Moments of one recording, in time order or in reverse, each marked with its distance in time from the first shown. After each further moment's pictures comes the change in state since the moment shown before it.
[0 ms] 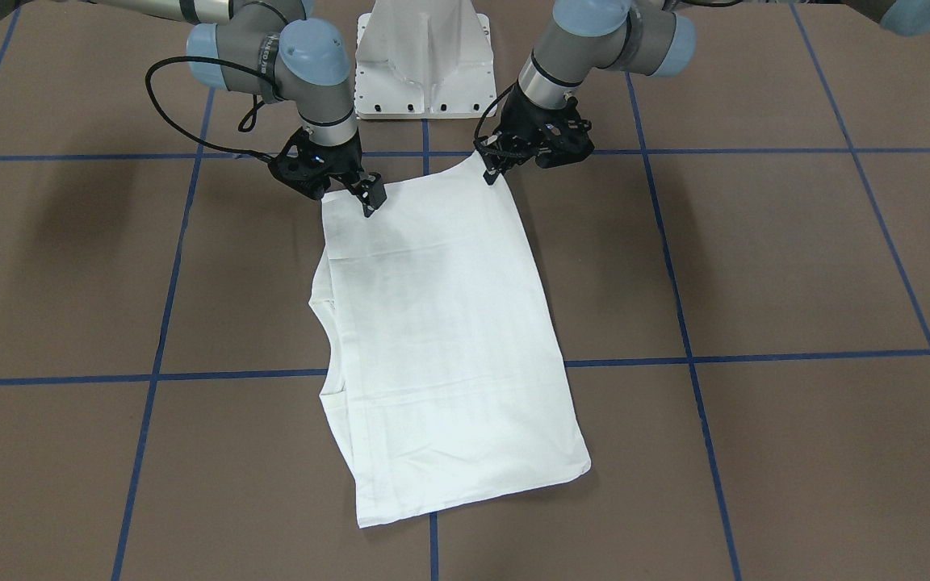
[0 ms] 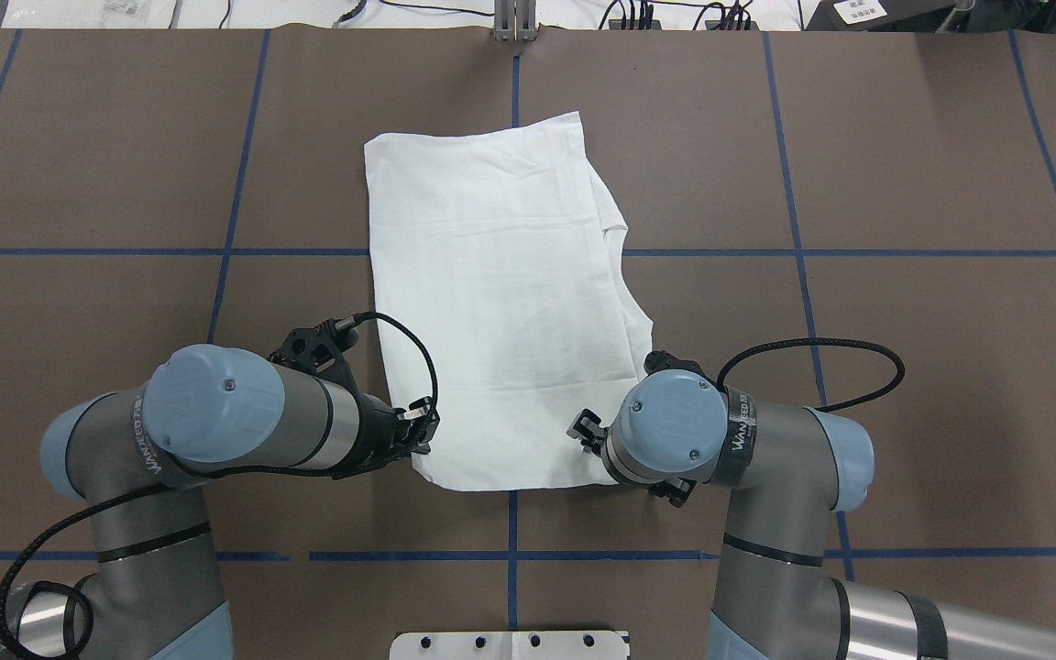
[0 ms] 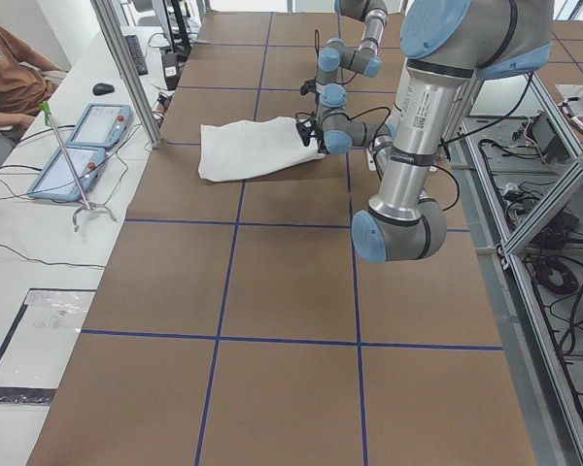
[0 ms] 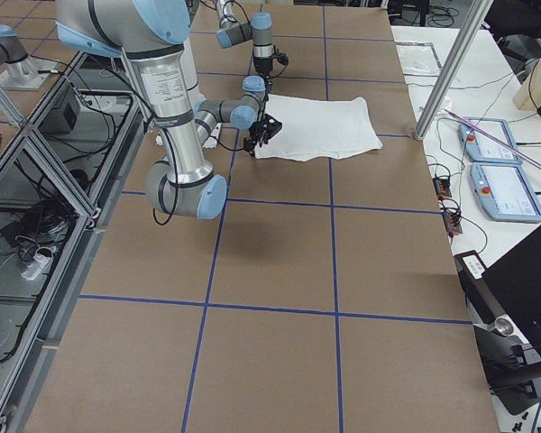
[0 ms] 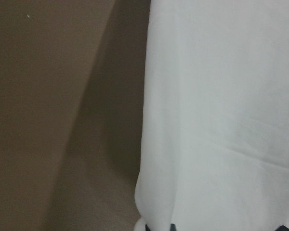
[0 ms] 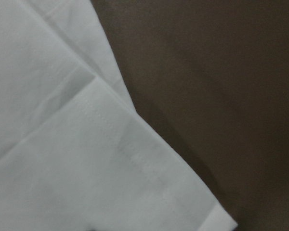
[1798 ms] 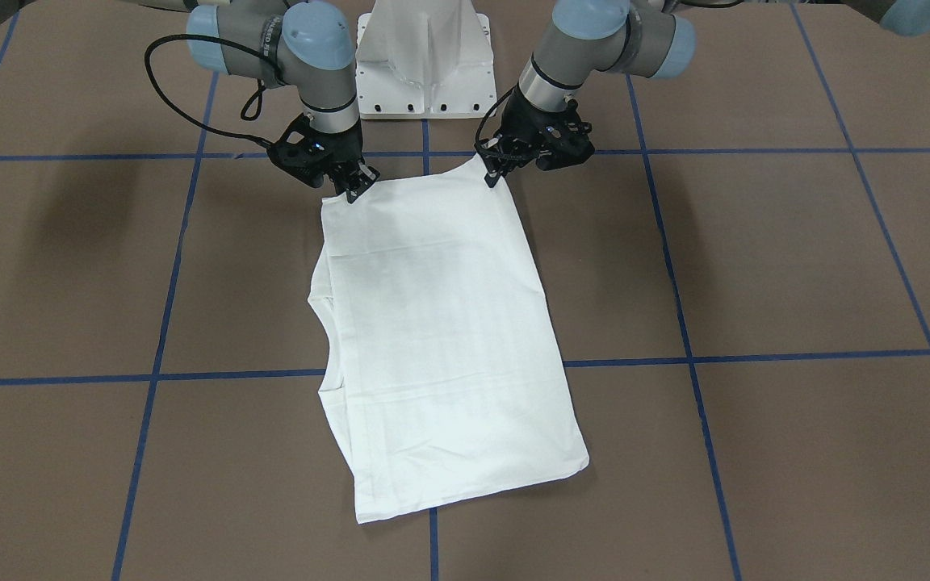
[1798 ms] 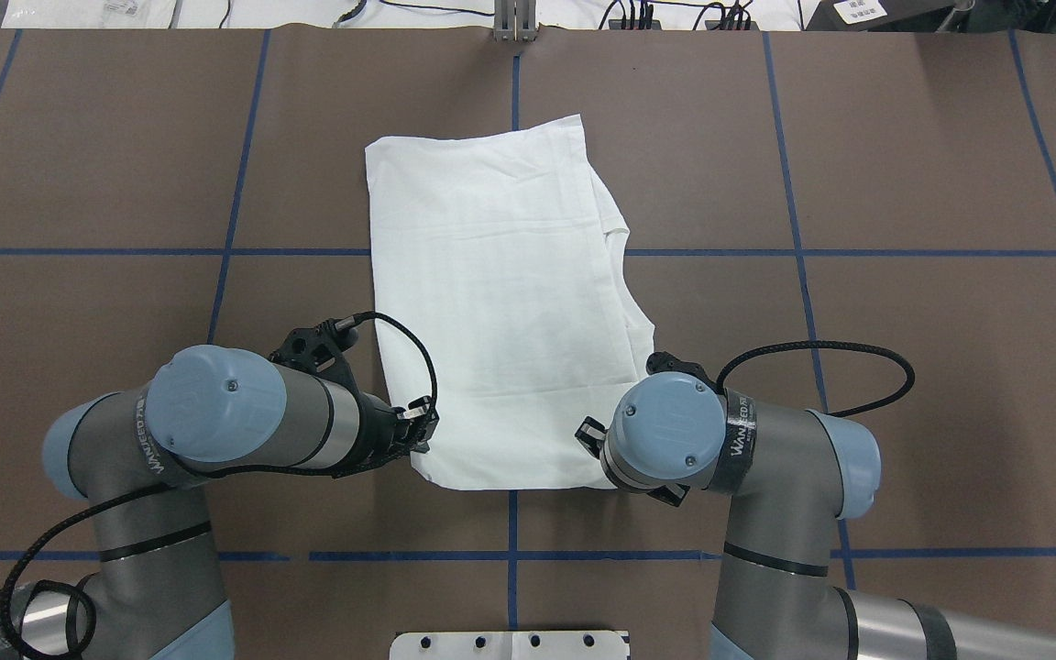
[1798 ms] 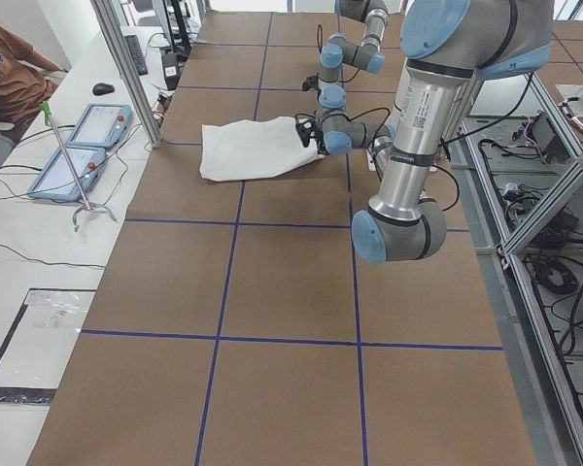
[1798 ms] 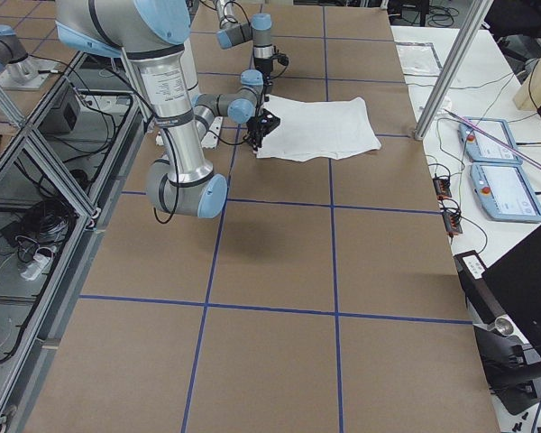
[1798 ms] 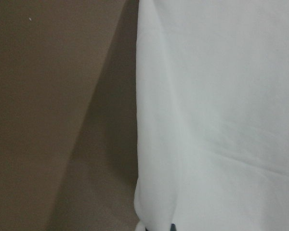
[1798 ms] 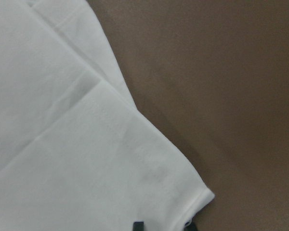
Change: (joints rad) left arm 0.000 0.000 0.008 -0.002 0.006 0.004; right arm -0.007 0.011 0.050 -0.078 -0.010 0.022
